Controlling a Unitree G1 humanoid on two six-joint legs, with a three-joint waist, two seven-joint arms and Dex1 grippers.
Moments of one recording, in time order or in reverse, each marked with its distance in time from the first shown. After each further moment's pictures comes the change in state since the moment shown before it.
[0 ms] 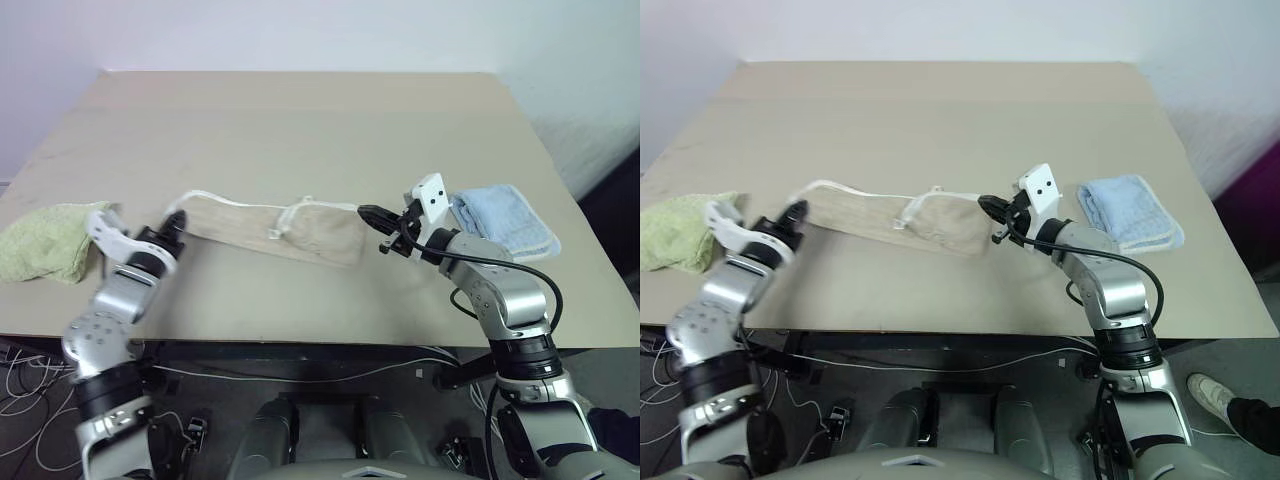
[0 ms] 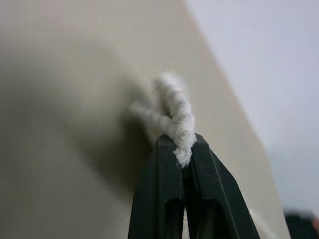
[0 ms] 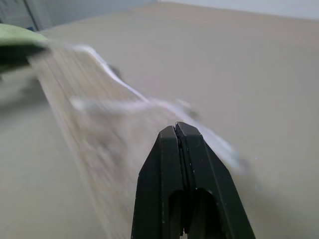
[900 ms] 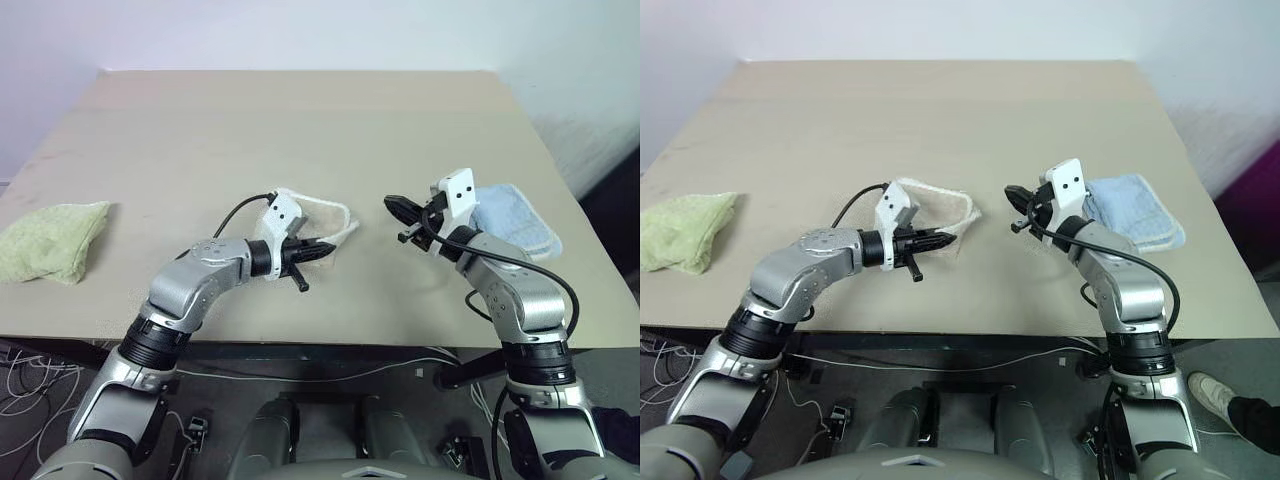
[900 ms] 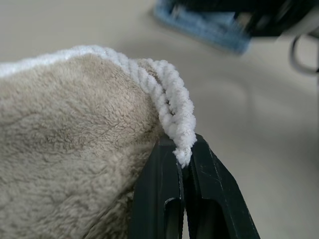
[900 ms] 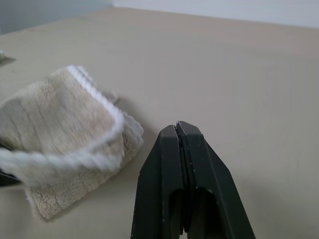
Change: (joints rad) left arm -0.201 0.121 -0.859 -0.104 0.678 0.006 -0.711; right arm 0.030 -0.003 -0.074 -0.035 0.010 0.004 -0.101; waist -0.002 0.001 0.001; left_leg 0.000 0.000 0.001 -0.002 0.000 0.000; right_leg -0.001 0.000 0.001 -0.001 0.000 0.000
